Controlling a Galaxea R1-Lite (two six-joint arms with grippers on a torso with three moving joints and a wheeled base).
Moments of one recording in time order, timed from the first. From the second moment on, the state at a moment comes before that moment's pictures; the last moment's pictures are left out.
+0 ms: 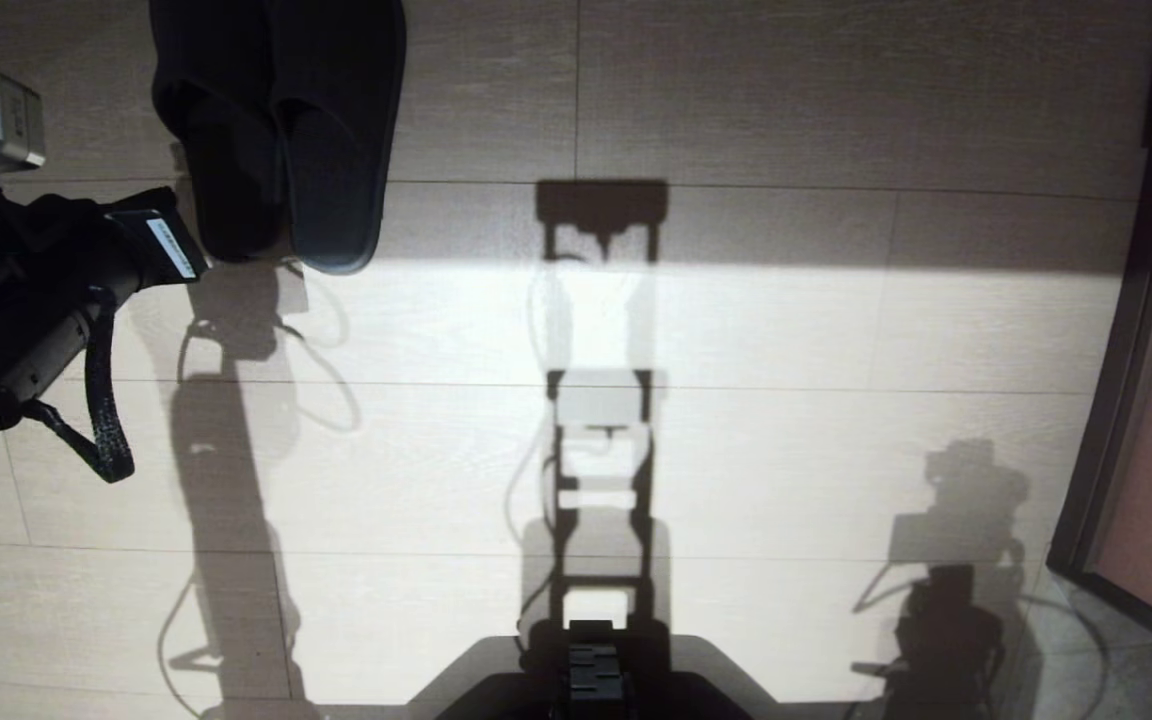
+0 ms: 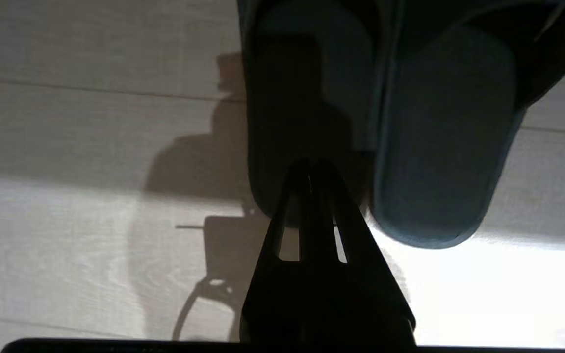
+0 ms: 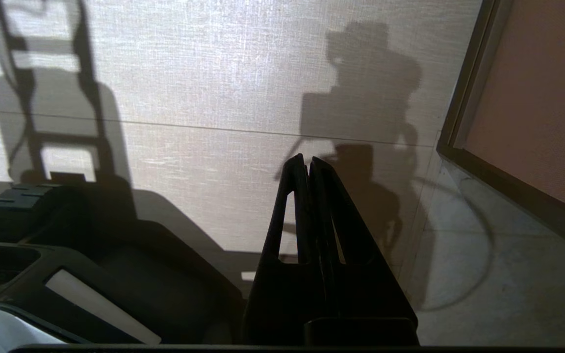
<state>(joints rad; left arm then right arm) -0.05 1.51 -0.87 -0.94 0.14 -0.02 0.00 0.00 0.00 0.00 0.01 0.00</state>
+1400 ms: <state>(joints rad) -0.09 1.55 -0.89 -1.02 0.15 -0.12 0.00 0.00 0.00 0.00 0.01 0.00</state>
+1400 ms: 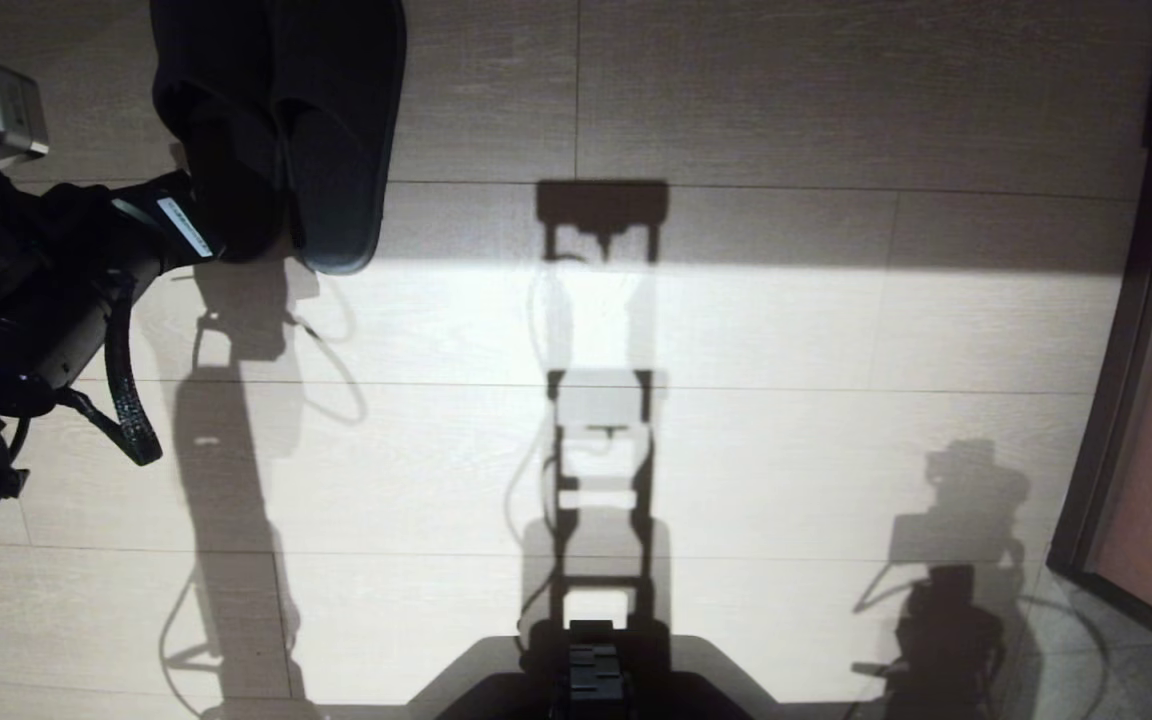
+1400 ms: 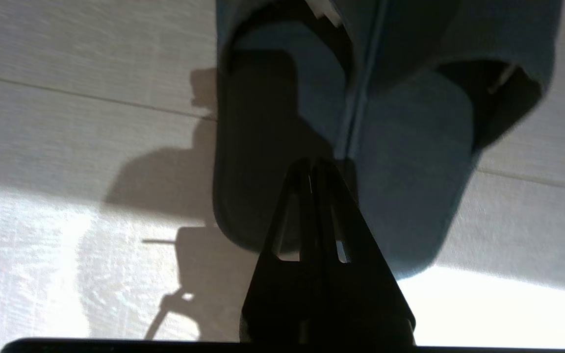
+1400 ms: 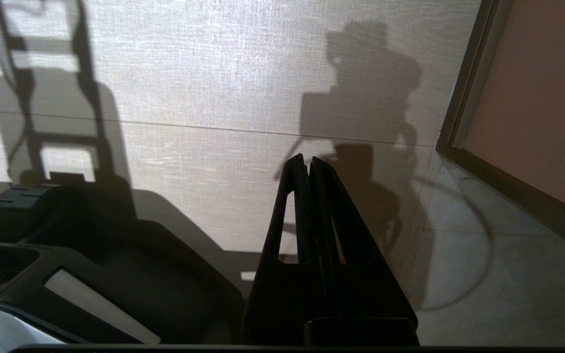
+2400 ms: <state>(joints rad) -0.12 1.61 -0.90 -1.01 0.16 -0.11 0.00 0.00 0.00 0.00 0.01 0.00</state>
